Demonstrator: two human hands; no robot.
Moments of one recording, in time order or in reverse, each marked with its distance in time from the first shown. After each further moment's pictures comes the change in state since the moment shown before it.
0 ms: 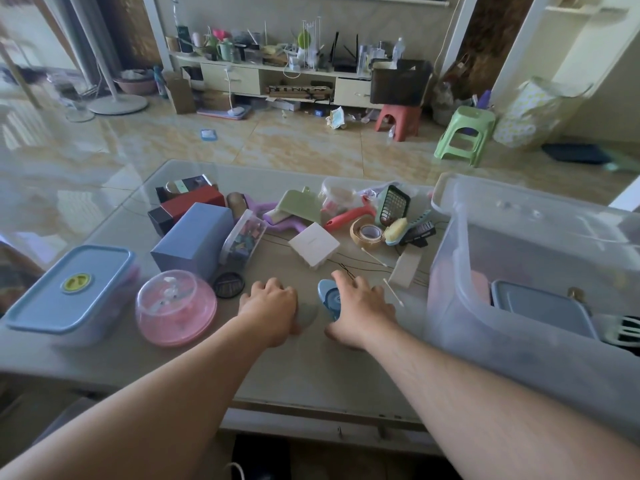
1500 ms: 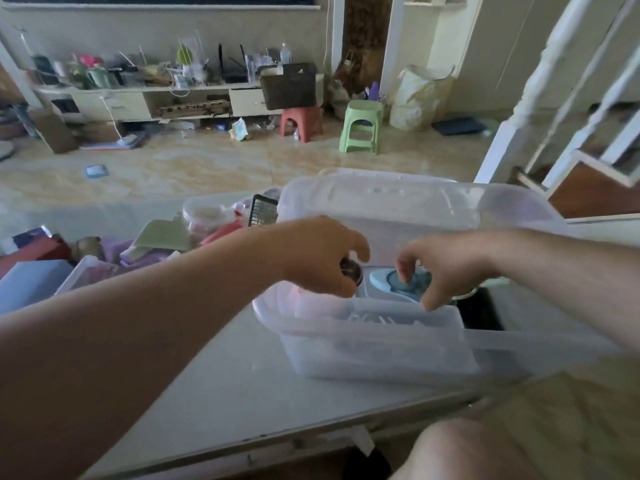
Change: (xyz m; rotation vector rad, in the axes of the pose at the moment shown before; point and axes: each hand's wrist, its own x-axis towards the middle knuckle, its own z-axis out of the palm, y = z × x) left_hand -0.018 0.291 -0.155 0.093 -0.011 0.763; right_hand -0.102 0.266 -0.229 -0.268 -0.269 0.047
